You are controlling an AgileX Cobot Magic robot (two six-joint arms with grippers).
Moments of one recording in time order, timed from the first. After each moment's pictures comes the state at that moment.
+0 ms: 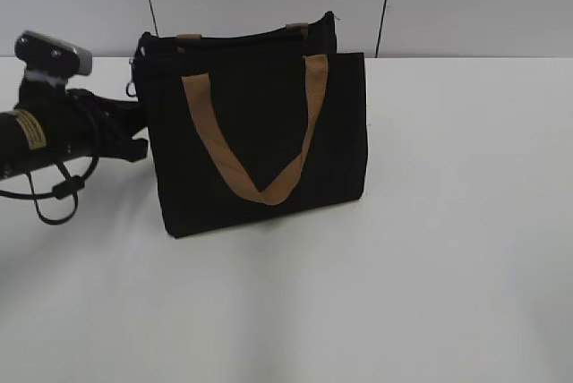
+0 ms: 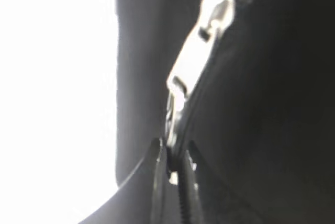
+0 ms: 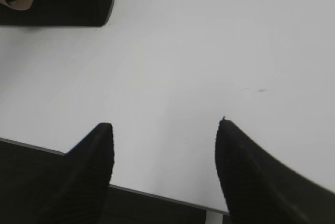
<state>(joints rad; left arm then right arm) -0.21 1.89 -0.67 0.51 -0.80 -0.21 0.05 -0.01 -0.47 0.16 1.09 -0.23</state>
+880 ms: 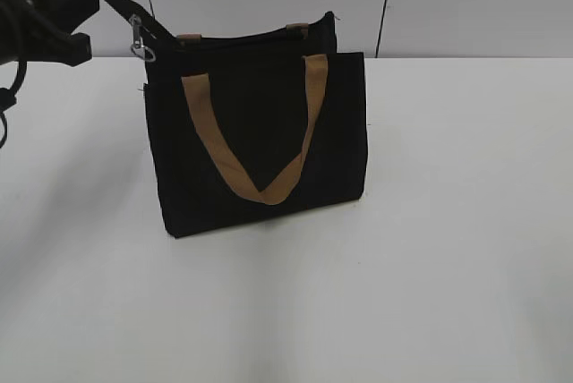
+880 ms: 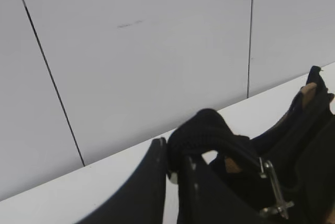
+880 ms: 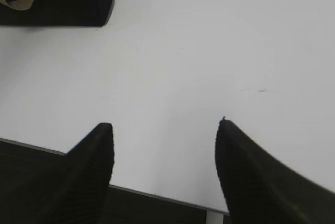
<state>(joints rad) -0.21 1.41 -0.66 0.47 -0.60 -0.22 0.05 -0.01 -0.47 0.16 1.09 -0.23</state>
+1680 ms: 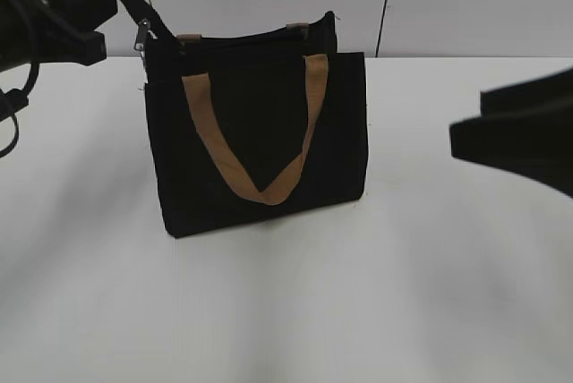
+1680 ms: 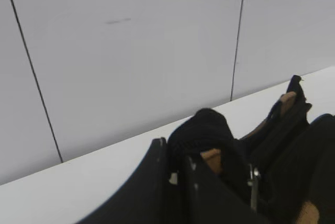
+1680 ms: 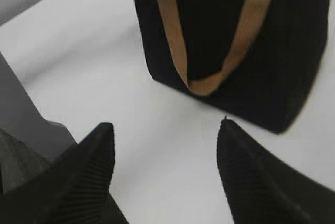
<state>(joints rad) -0.25 1.40 -0.67 0.48 -0.57 -0.30 0.05 0.87 -0.56 1.15 0.80 -1.24</state>
